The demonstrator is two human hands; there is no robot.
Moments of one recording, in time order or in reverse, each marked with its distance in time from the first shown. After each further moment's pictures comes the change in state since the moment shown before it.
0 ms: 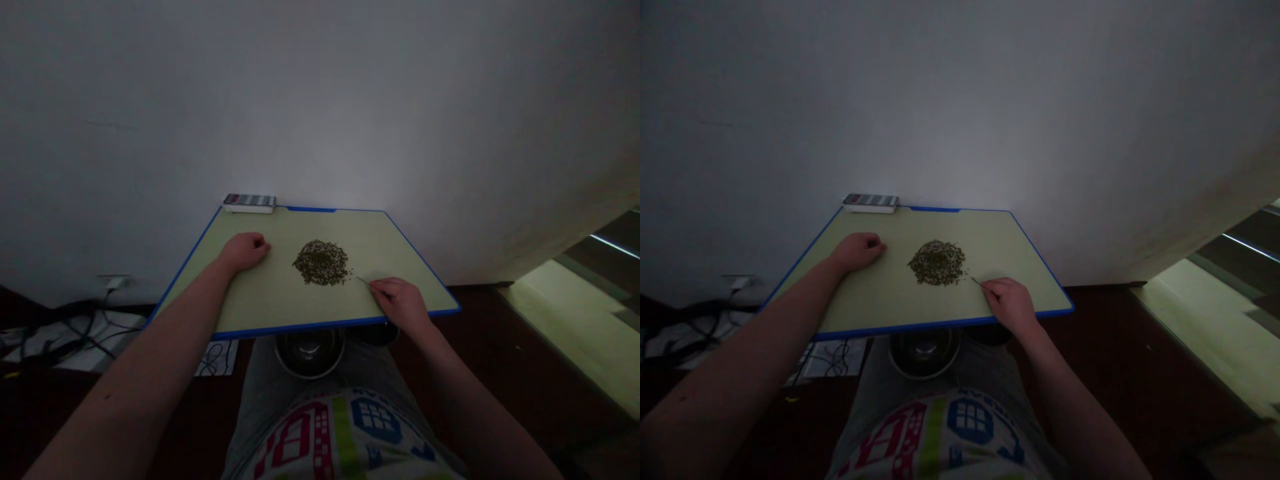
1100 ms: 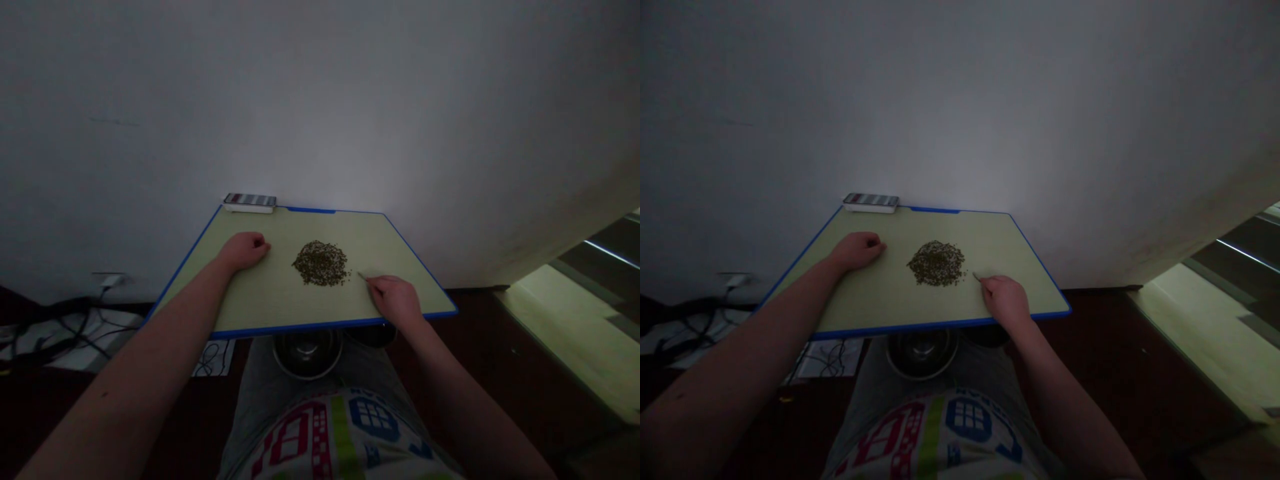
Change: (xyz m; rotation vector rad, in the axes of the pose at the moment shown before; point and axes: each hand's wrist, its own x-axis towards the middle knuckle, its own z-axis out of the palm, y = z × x) left_hand -0.002 0.001 -0.001 0.002 0.011 0.016; right_hand 0.011 -0.010 -0.002 -0.261 -0.093 0.056
